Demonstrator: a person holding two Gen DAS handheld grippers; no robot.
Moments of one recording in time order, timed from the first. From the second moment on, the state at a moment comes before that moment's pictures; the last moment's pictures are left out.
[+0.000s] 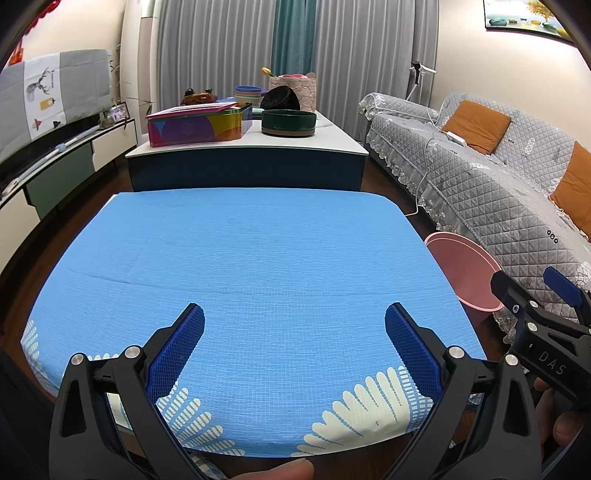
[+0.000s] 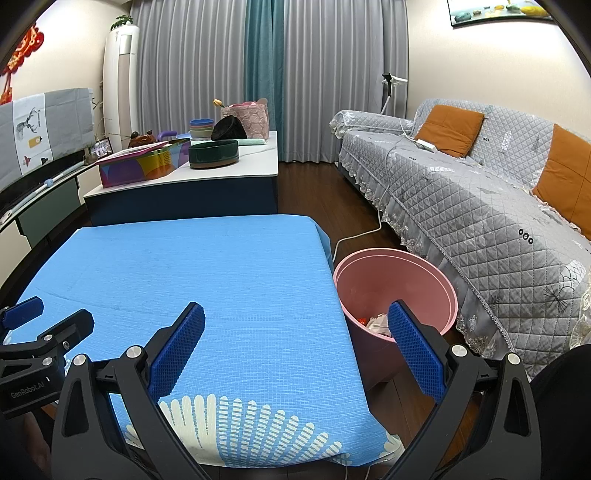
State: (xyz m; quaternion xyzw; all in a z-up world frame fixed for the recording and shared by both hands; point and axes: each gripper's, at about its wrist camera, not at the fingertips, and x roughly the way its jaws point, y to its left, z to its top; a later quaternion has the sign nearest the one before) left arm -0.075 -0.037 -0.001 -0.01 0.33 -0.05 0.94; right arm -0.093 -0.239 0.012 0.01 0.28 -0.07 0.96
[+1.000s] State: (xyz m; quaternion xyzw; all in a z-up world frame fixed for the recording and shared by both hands) left arm -0.073 -0.040 0.002 -0.01 0.33 -0.05 0.94; right arm -0.093 -0.238 0.012 0.01 0.28 -0.07 0.96
